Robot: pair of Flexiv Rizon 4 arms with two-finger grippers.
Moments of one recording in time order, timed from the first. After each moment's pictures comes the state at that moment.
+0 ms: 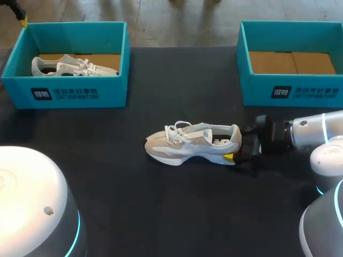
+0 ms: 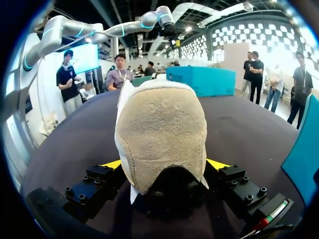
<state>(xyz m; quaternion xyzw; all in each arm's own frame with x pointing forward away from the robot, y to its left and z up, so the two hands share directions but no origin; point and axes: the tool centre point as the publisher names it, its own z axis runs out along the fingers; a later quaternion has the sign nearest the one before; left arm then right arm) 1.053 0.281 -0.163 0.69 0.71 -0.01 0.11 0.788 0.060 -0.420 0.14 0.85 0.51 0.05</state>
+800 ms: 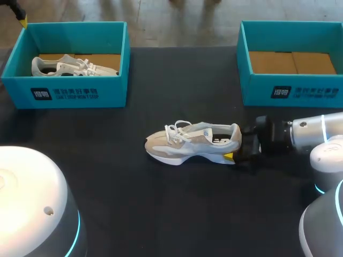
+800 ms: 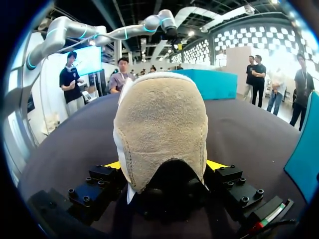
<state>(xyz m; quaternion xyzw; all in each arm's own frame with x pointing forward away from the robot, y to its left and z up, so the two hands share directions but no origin) 1.053 0.281 -0.163 0.69 0.71 -0.01 0.11 0.792 0.062 -0.424 0.13 0.84 0.53 0.05</state>
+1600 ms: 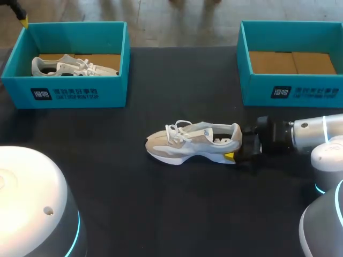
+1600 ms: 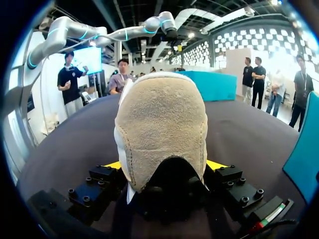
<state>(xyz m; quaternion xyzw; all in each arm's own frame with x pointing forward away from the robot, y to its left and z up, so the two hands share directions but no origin) 1.046 0.268 -0.161 0.67 0.73 -0.03 0.11 0.793 0.060 -0.423 0.13 0.83 0.53 0.06</state>
